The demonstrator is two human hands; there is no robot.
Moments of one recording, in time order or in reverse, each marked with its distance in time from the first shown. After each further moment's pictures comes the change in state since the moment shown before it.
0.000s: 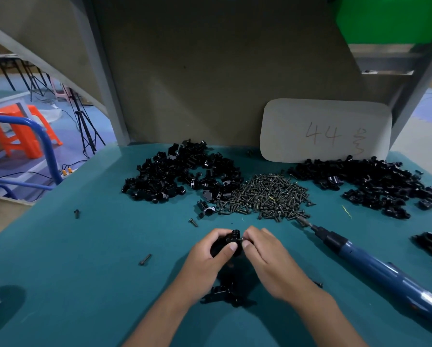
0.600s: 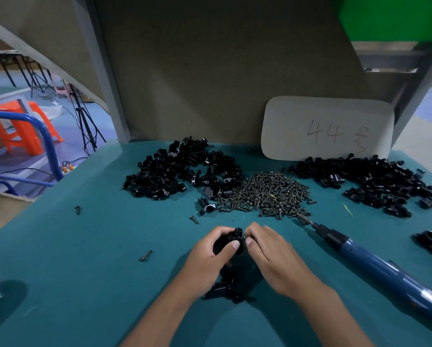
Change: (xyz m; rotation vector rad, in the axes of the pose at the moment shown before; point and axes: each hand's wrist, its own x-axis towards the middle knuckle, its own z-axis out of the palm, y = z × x) left_hand -0.001 0.000 0.000 0.000 -0.034 0.009; right_hand -0.002 0.003 -0.008 -0.136 -0.025 -0.031
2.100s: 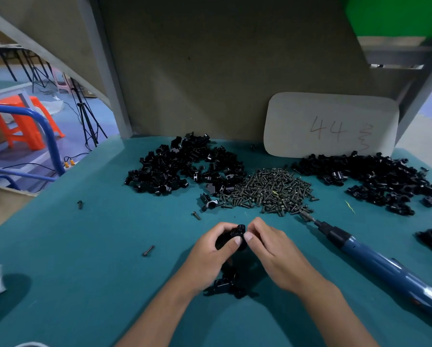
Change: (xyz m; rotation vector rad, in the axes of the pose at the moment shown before) left_hand 0.000 0.004 -0.001 -0.033 -0.044 0.001; right_hand 0.002 0.004 0.002 0.093 -0.013 0.004
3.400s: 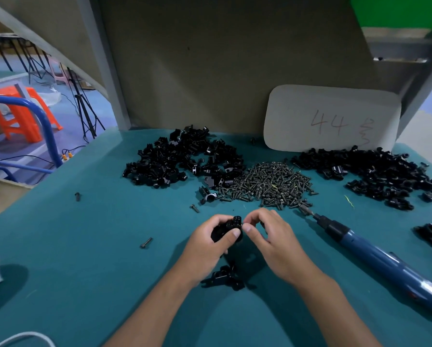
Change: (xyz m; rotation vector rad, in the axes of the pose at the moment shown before) left_hand 0.004 -0.009 0.002 -0.069 0.087 -0.035; right_hand 0.004 0.003 0.002 0.050 0.124 -0.032
